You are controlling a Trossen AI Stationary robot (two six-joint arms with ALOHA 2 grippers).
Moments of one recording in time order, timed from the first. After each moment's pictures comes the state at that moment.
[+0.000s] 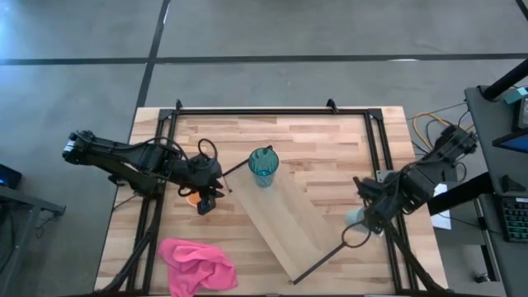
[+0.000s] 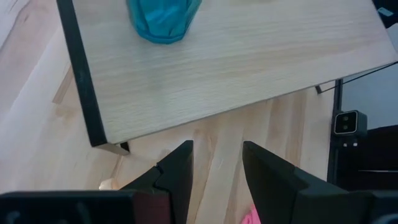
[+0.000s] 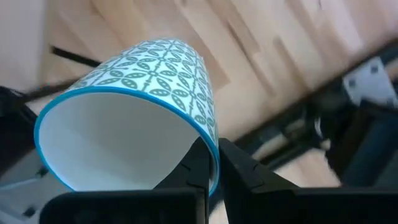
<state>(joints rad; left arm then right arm) -0.24 1.17 1.23 -0.94 -0.09 -0.57 0.67 1.23 1.31 -1.58 0.01 1.29</state>
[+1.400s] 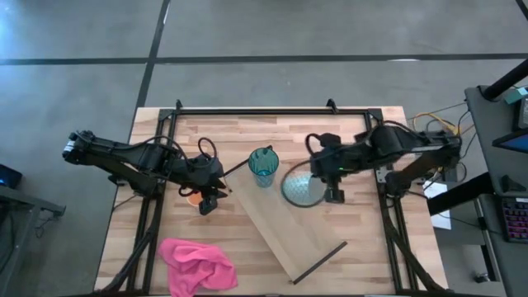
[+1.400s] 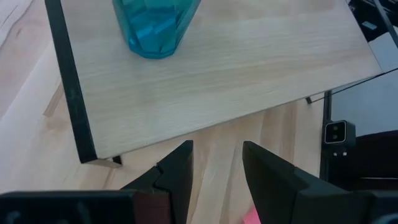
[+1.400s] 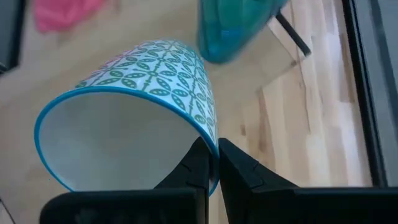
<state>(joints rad) -0.24 1.17 1.23 -0.90 -0.09 -0.57 0.21 1.53 1.86 -1.40 0.17 0.14</state>
